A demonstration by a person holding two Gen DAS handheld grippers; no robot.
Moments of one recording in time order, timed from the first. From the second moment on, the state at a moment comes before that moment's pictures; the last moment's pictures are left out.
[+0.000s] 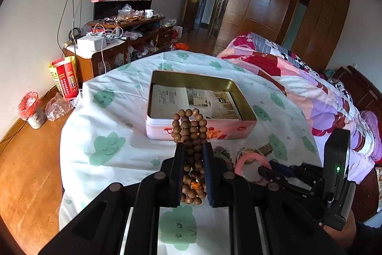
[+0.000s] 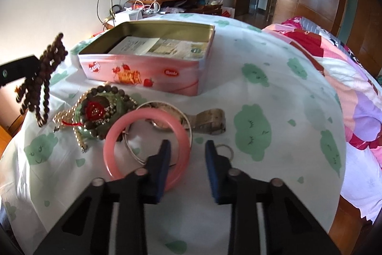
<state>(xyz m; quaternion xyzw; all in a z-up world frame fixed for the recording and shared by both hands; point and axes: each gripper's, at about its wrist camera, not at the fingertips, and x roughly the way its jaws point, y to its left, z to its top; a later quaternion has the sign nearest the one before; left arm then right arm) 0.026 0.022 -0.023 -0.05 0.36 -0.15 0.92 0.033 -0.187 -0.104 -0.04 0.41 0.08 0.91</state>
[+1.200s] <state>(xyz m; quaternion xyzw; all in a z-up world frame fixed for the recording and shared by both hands) 0.035 0.027 -0.037 -0.03 0.38 -0.12 0.92 0.027 -0.182 -0.085 -0.05 0.37 0.10 0.92</state>
